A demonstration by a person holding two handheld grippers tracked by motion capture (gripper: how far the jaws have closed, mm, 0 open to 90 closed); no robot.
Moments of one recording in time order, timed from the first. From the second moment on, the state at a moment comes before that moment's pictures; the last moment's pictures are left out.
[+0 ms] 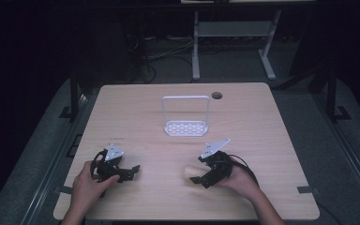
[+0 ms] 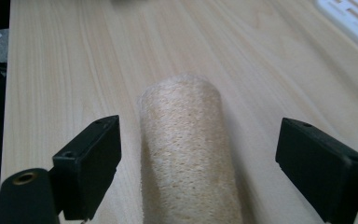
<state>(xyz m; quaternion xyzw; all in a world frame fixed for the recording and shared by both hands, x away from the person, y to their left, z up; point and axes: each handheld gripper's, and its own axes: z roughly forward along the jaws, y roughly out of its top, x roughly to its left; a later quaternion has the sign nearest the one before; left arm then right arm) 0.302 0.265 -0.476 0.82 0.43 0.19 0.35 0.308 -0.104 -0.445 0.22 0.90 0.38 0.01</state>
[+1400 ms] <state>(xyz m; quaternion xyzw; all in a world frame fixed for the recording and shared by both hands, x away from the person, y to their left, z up) 0.302 0.265 -0.476 0.82 0.43 0.19 0.35 0.303 -0.099 -0.461 0.18 0.92 0.34 0.03</state>
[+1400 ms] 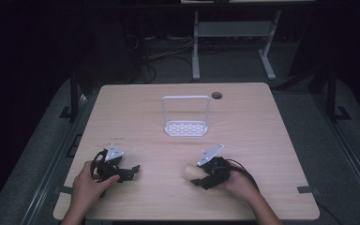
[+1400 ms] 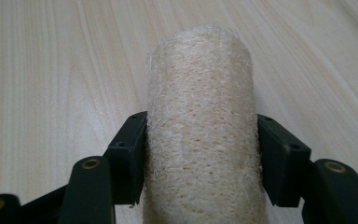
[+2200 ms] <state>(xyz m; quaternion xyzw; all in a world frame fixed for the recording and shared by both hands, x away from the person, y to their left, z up) 0.302 0.265 -0.476 0.82 0.43 0.19 0.35 0.313 -0.101 -0.452 0.23 0.91 0.35 0.06</state>
